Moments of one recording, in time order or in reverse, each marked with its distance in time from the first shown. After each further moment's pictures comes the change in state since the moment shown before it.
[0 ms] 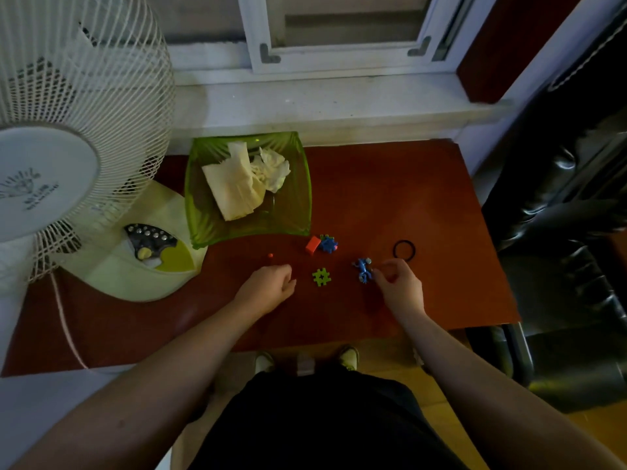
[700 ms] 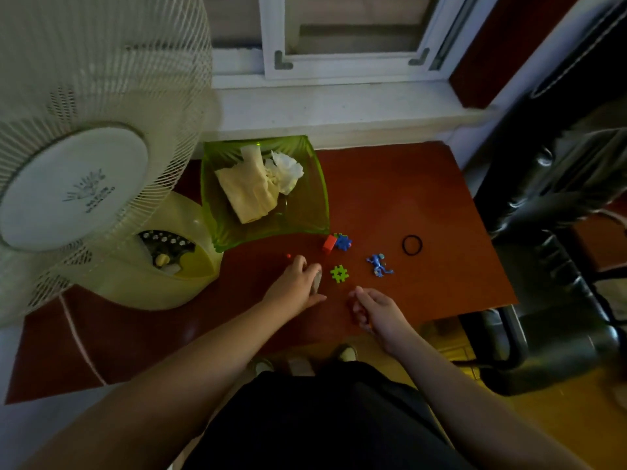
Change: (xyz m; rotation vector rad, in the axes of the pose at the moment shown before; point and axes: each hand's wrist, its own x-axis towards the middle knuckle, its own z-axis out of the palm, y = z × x) left_hand -0.004 -0.010 0.010 0.089 -0.007 0.197; right_hand -0.082 -0.030 0.062 0.580 -0.293 0.257
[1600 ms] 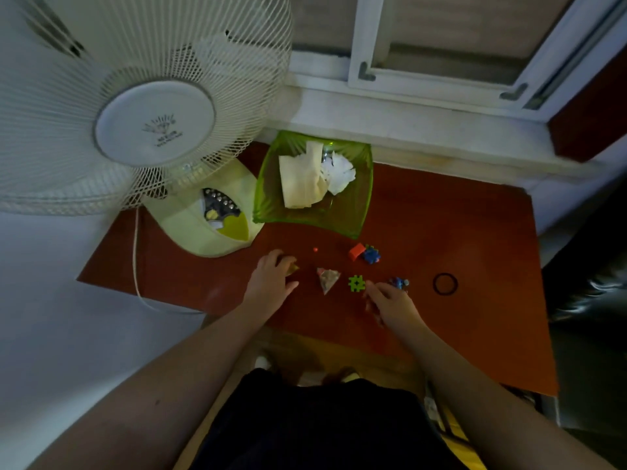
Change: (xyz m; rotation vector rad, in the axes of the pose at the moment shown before) left_hand -0.051 -0.017 0.010 -0.075 0.289 -0.567; right_hand 0.038 -0.048 -0.029 -0.606 -0.276 -0.140
